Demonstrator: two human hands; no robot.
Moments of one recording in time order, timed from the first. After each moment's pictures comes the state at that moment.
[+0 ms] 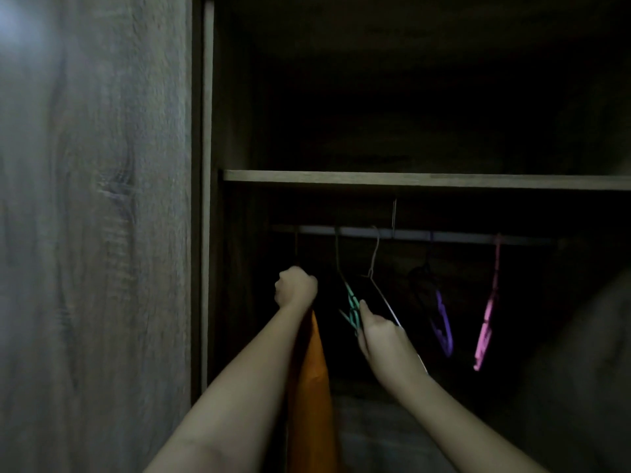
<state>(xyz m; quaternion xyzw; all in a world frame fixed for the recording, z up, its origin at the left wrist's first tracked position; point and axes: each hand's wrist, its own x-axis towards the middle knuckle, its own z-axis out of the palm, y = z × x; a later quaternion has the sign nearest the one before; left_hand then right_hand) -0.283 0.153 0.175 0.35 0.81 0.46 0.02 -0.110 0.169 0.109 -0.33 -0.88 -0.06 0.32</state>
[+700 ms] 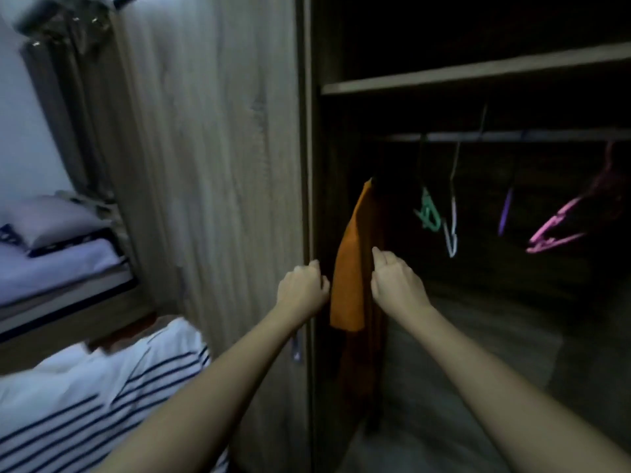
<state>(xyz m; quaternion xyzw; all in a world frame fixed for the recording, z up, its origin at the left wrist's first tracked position) -0.190 -0.091 0.042 0.38 0.88 0.26 -0.14 -0.077 0.040 0.052 -0.20 -0.93 0.03 0.29</state>
